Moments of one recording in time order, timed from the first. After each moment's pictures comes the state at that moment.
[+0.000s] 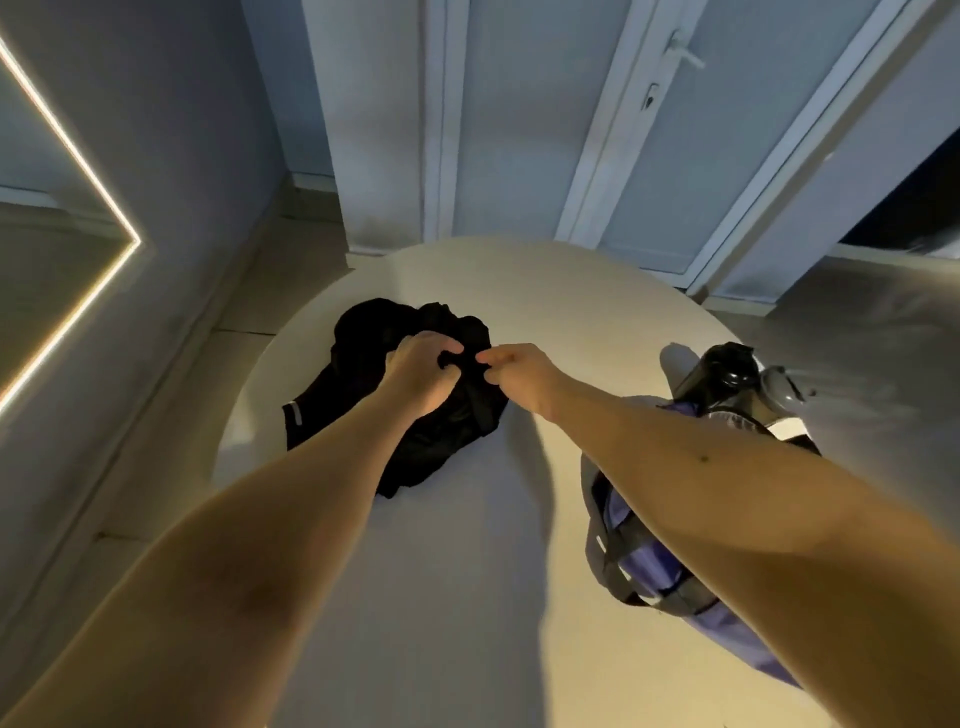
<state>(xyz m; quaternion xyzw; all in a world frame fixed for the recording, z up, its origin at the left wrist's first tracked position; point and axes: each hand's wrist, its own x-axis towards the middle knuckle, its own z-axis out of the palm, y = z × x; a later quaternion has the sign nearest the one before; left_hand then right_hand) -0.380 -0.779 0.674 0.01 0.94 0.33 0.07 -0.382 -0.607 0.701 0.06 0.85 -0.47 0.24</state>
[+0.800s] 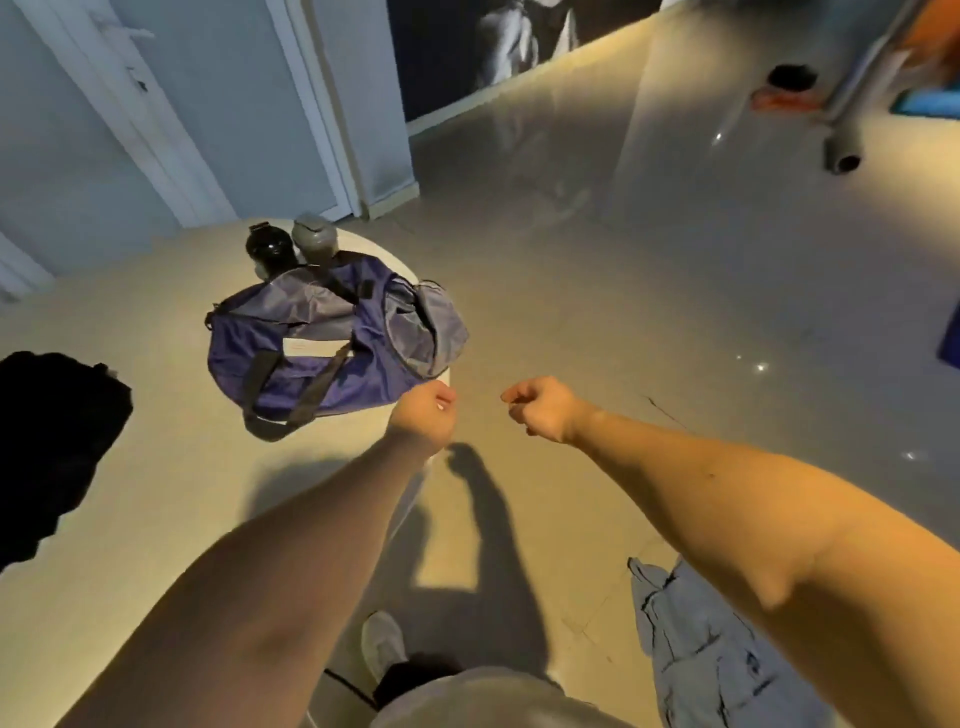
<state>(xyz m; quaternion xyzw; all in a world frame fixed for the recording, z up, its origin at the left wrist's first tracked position) 0.064 -0.352 0.672 0.26 0.88 0.31 0.24 0.190 -0.198 0.684 0.34 0.81 -0.47 0.08</state>
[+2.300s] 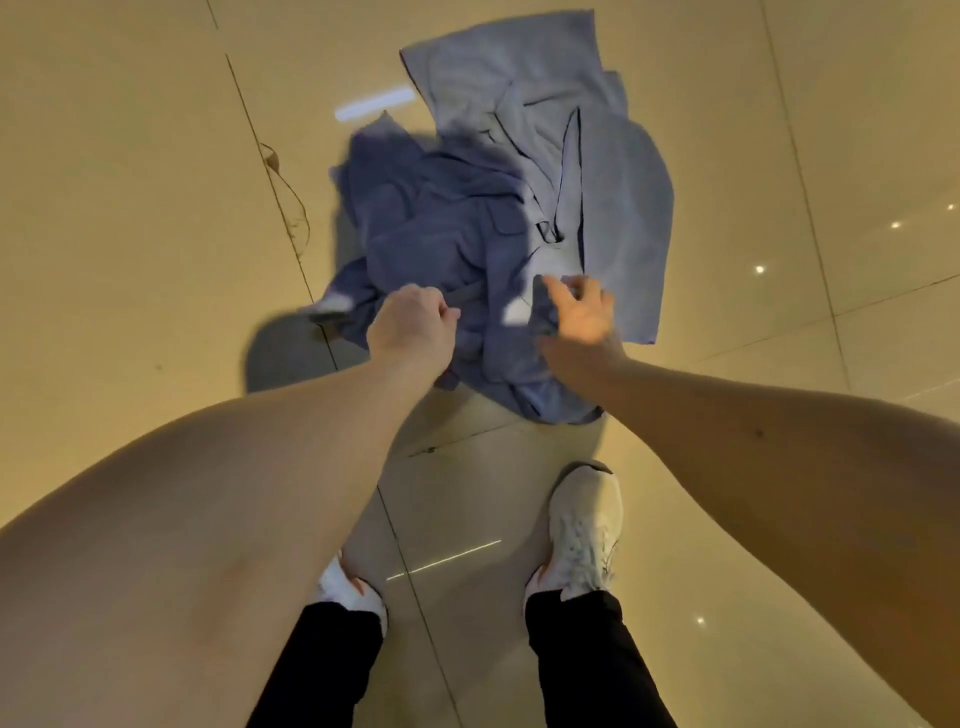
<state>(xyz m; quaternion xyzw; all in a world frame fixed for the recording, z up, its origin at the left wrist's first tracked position) 0.595 -0.076 -0.065 0.70 0.63 -0.10 0.31 0.776 -0.151 -0.067 0.81 0.48 -0.34 0.03</state>
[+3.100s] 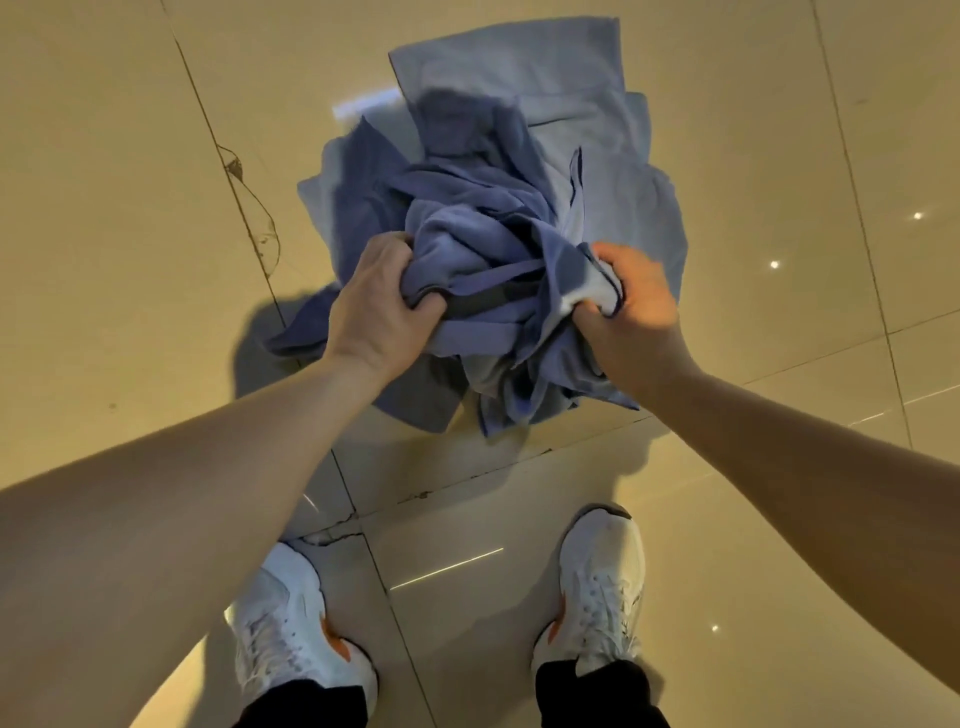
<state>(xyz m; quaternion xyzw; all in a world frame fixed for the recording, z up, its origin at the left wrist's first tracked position) 0.590 -0.026 -0.121 0.73 0.56 0.11 0.38 0.837 -0.132 -0.115 0.77 0.47 -0.34 -0.27</state>
